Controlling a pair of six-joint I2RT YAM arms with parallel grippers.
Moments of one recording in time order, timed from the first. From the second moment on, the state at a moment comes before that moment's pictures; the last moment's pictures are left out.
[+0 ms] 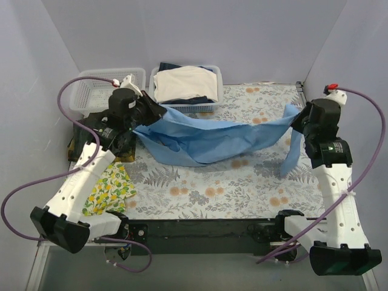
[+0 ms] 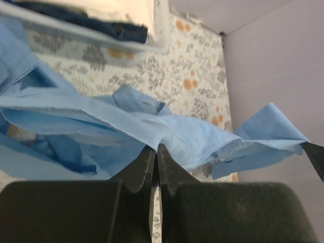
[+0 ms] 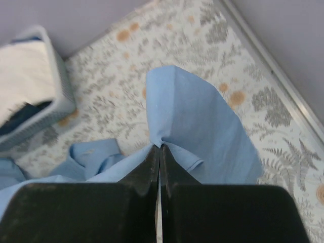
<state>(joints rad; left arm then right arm) -0.41 1.23 1.27 -0.45 0.06 -0.77 0.05 0.98 1.14 -0.65 0.24 0.45</state>
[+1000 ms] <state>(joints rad) -0.42 0.91 1.86 -0.54 0.29 -0.42 0.05 0.83 2.04 -0.35 -0.02 0.16</state>
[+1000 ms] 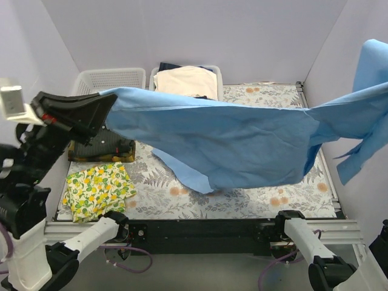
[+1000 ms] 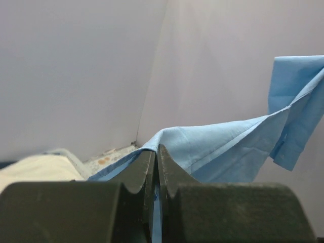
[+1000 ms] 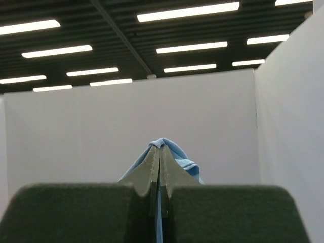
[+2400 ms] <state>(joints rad) -0.25 1.66 1.23 -0.10 -0.18 -0.57 0.16 2.01 2.02 -0.25 0.03 0.20</state>
